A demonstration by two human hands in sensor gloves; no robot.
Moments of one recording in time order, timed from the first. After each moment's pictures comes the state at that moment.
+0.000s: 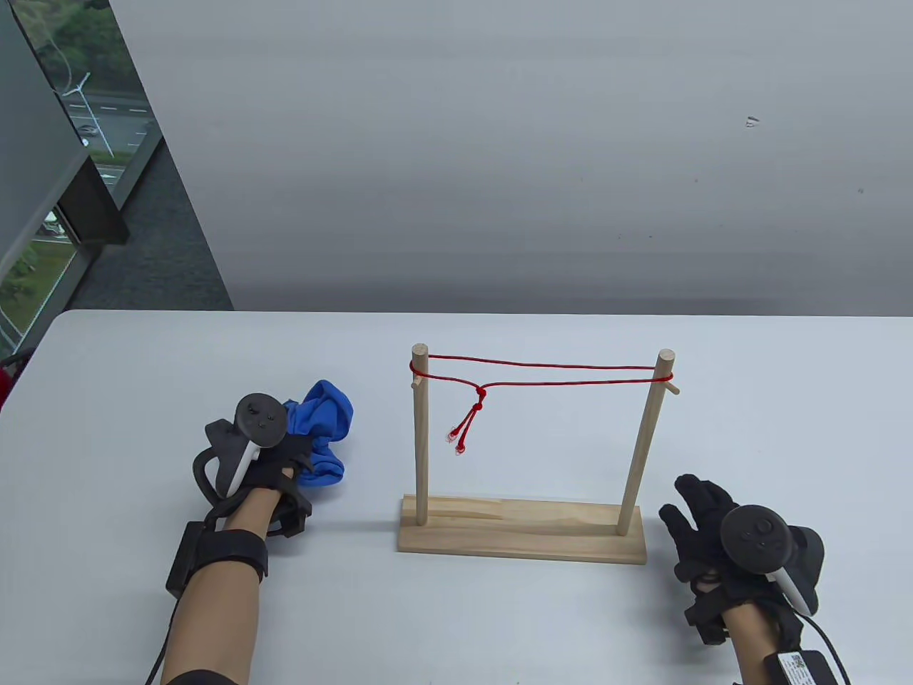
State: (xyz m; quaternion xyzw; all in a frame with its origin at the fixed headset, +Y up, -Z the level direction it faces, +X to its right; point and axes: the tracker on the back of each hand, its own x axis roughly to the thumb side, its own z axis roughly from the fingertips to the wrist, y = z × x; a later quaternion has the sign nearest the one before) left_hand -0.297 -0.707 -0.434 0.06 0.13 0.18 0.97; right_hand 0.301 -0.722 -0.308 0.00 -0.09 0.96 0.25
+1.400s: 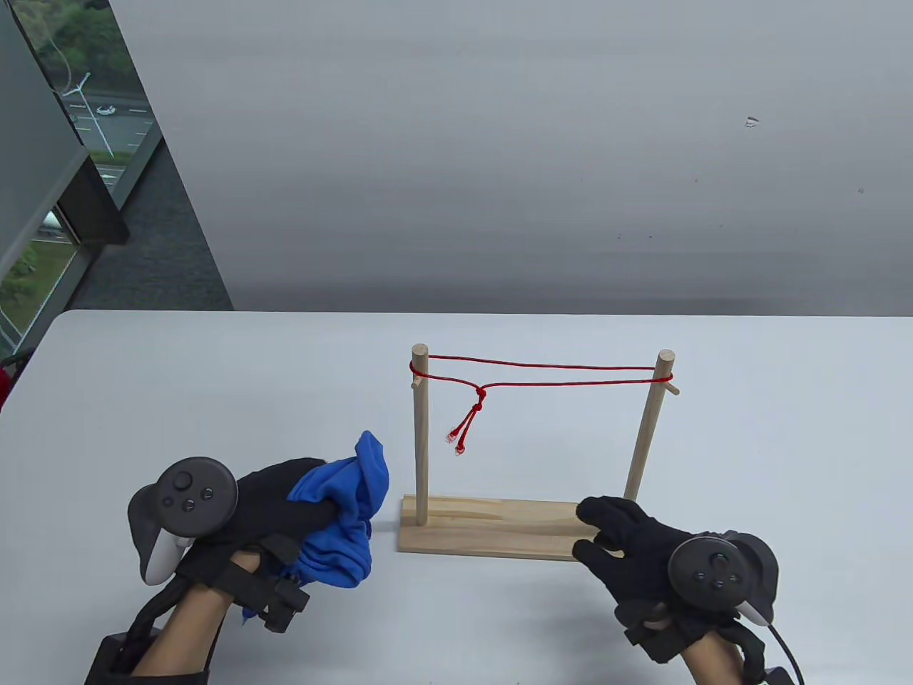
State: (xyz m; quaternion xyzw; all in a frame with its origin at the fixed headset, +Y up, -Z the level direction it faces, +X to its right) left_hand -0.262 -0.609 -0.307 0.02 -0.12 0.42 0.90; right_hand 0.189 -0.656 -0.270 0.24 -0.14 0.91 0.30
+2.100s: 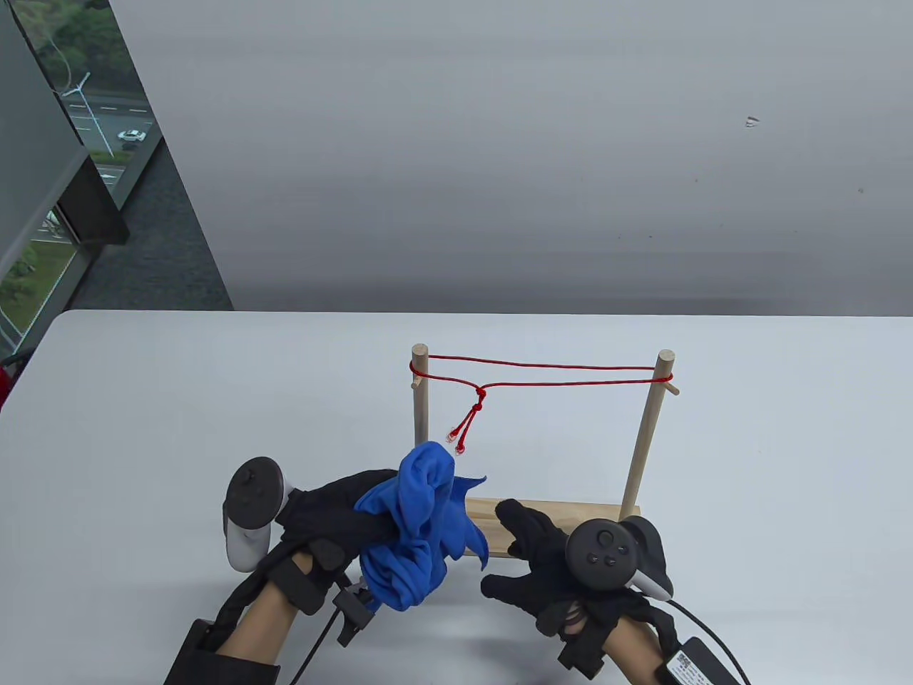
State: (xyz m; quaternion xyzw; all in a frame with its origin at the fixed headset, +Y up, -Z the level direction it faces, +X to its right) left_hand -0.192 -0.649 -0.321 -0.05 -0.25 0.63 0.73; right_hand 0.111 -0.700 -0.292 0.28 0.04 0.89 0.34
